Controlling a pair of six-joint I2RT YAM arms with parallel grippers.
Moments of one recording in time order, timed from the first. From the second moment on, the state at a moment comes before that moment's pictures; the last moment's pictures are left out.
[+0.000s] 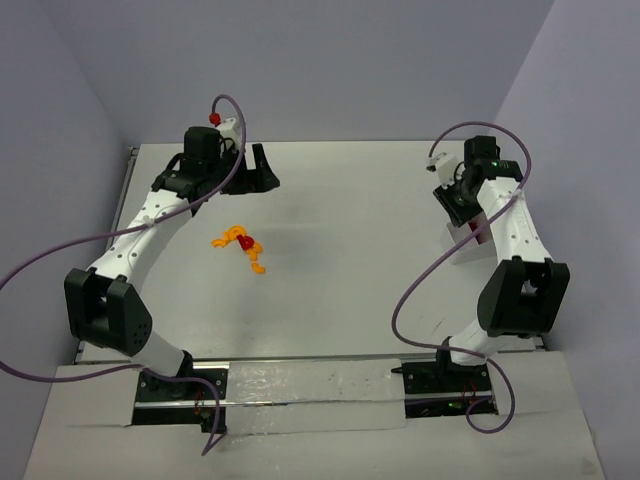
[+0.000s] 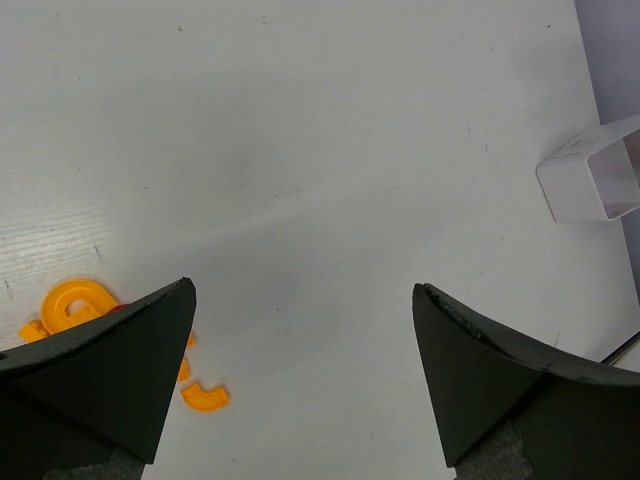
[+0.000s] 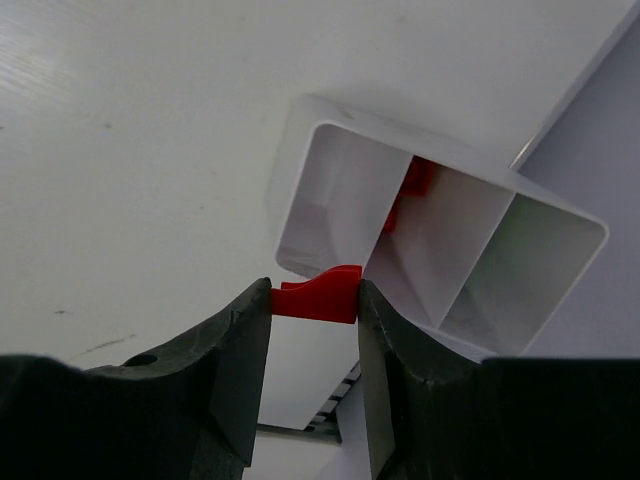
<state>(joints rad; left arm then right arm) -0.32 1.54 1.41 -0.45 0.28 -0.35 -0.10 1.56 1.43 -1.03 -0.01 -0.67</state>
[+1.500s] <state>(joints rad) -0.33 1.56 1.43 -0.47 0.27 -0.33 -0.16 1.75 1.49 -0.92 0.26 -0.64</state>
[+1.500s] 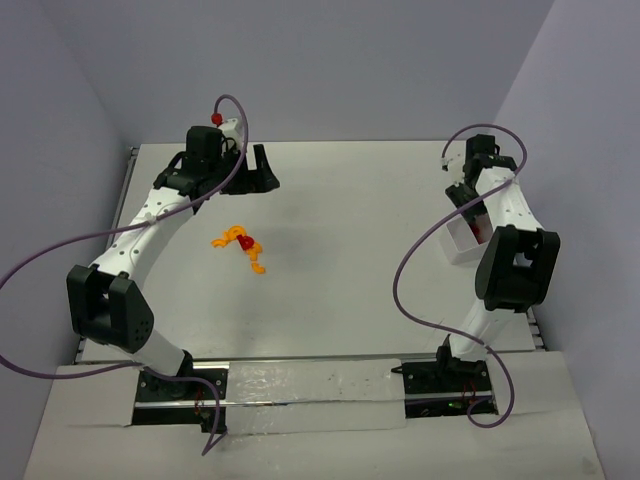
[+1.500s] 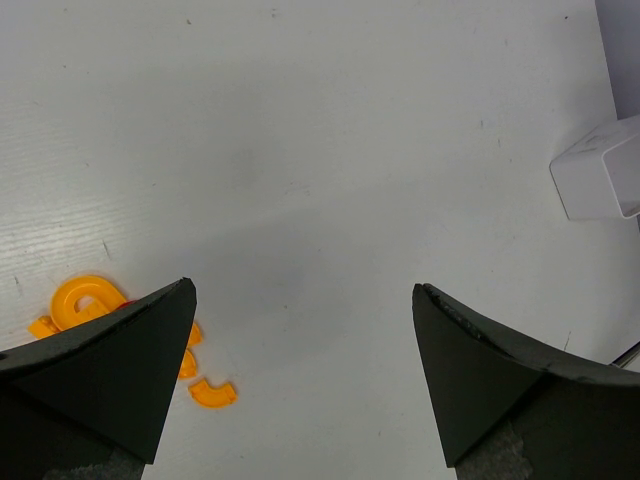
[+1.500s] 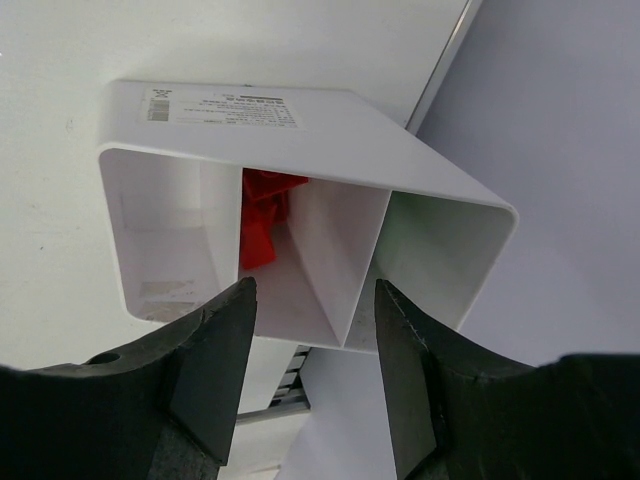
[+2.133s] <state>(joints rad) -0.29 1.55 1.22 -0.61 0.30 0.12 0.07 1.62 1.64 -1.04 -0.05 -0.46</state>
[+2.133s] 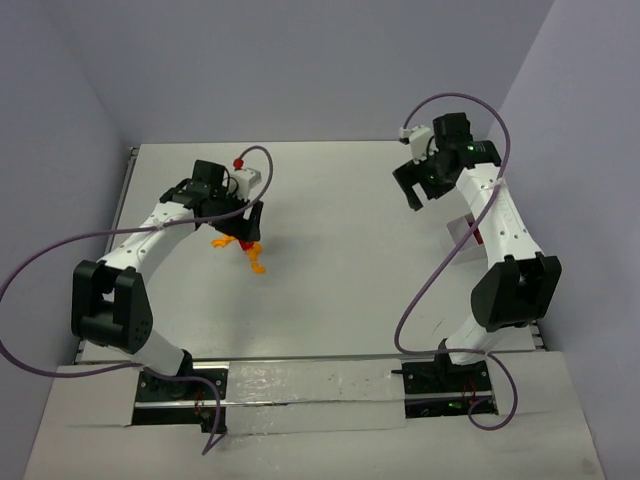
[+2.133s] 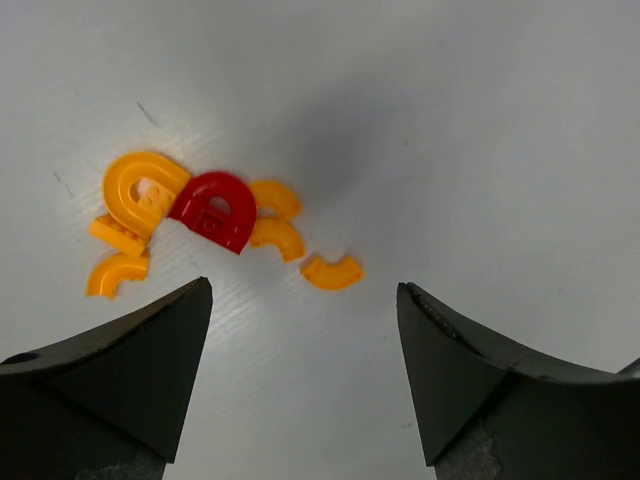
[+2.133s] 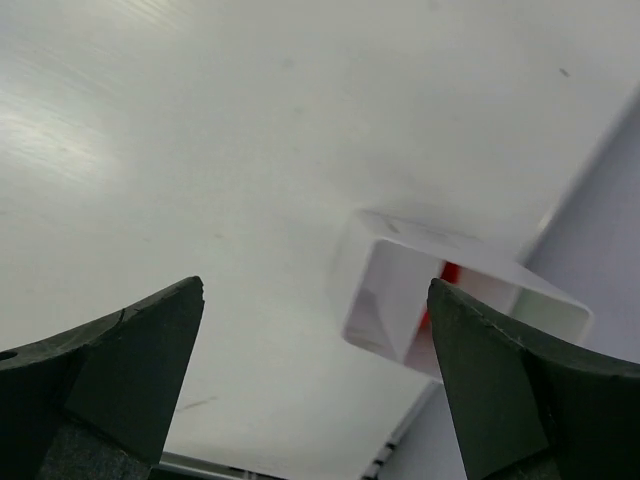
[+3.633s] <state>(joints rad) -0.13 1.82 1.22 -0.62 0.61 1.48 0.18 1.60 1.53 -1.00 -0.18 -0.32</state>
